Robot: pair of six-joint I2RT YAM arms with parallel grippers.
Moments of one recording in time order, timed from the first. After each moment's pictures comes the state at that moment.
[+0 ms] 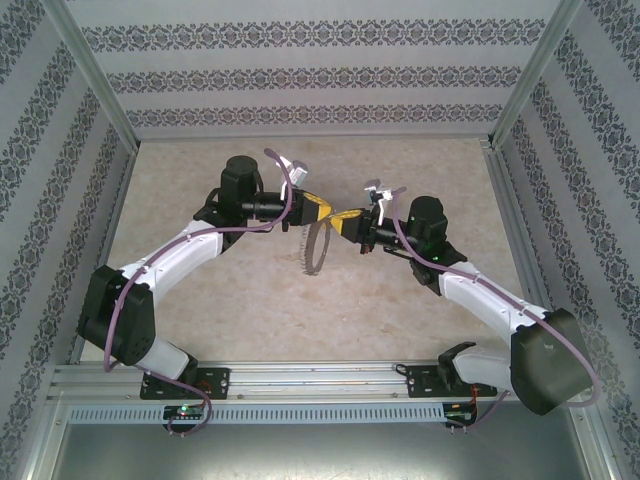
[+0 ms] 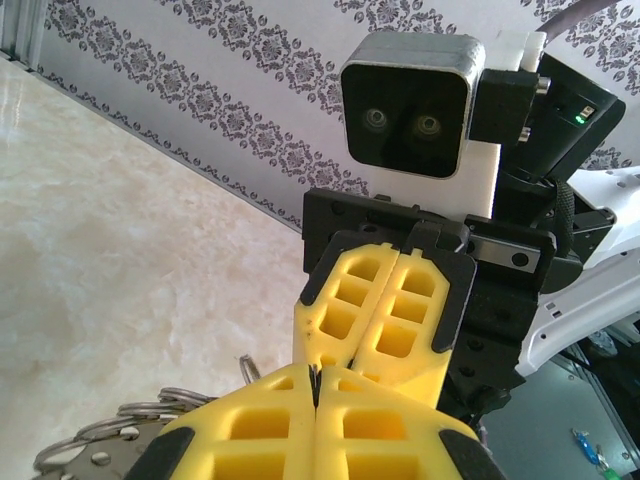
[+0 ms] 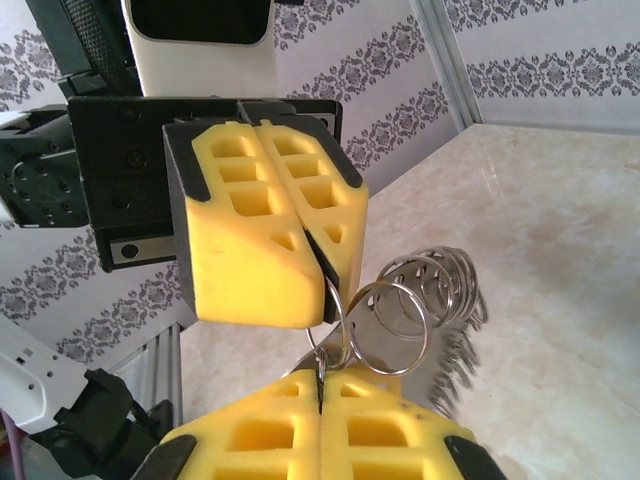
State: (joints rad) left arm -0.43 1.51 1.09 0.17 1.01 -0.30; right arm 0.42 1.22 0.67 0.47 -0.80 0.44
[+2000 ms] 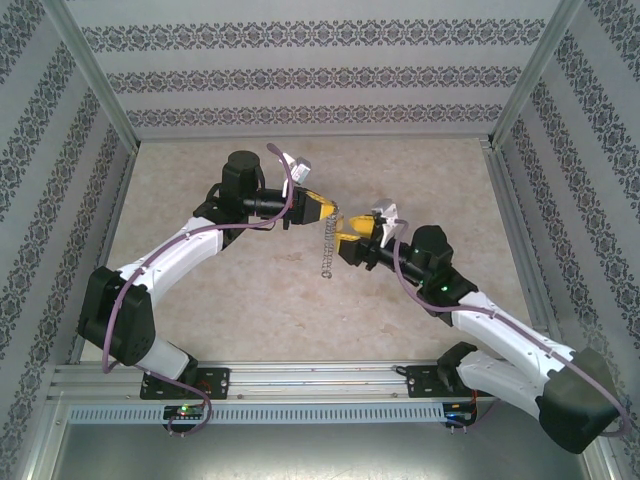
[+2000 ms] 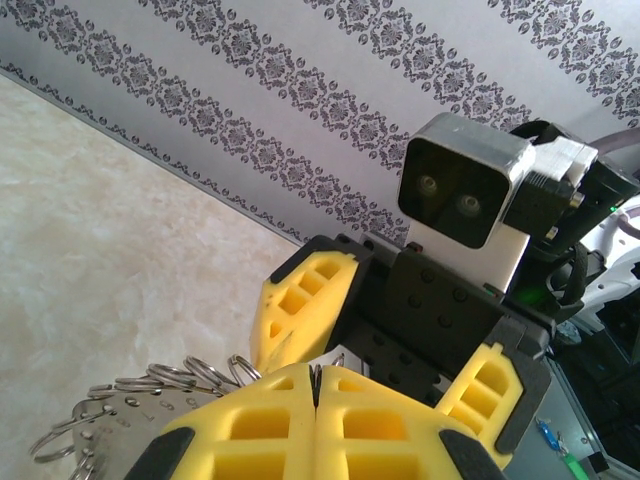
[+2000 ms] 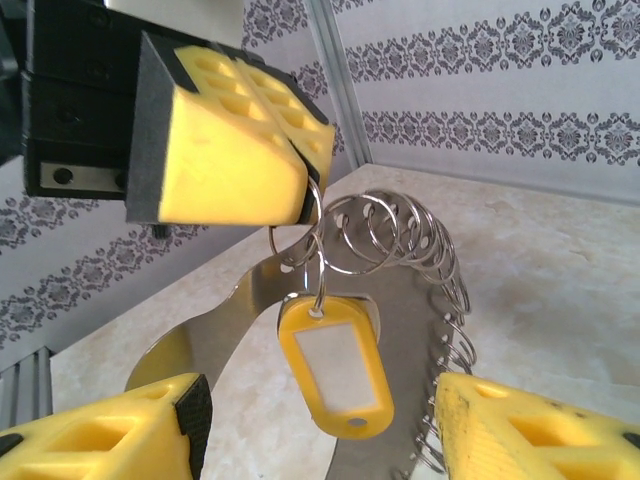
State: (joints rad) left arm -0.45 1.51 1.15 0.11 1.05 -0.32; right arm 0.58 0.98 0.53 0.37 -0.38 0.28
